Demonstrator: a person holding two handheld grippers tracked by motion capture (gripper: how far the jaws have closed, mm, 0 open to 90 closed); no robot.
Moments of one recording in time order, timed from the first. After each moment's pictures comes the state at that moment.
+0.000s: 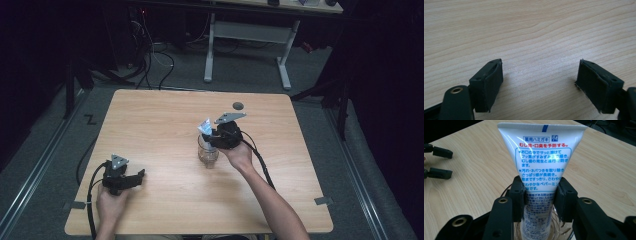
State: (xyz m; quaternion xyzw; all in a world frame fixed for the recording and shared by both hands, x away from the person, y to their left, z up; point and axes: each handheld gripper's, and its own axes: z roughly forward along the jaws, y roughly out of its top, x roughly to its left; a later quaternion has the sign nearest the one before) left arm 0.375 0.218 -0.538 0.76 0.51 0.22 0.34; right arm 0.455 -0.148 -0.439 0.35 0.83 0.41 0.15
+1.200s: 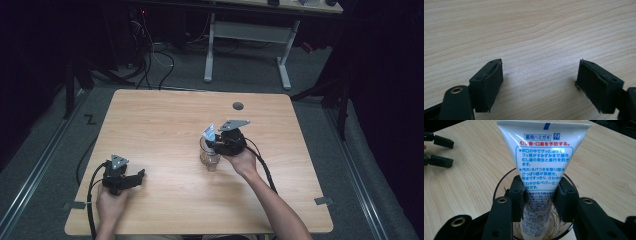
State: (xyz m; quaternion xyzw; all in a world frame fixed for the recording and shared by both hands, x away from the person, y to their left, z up) left arm 0.375 0.218 -0.538 0.76 0.51 0.22 0.34; right arm 0.440 -0.159 -0.451 0.34 0.83 0.41 0.15
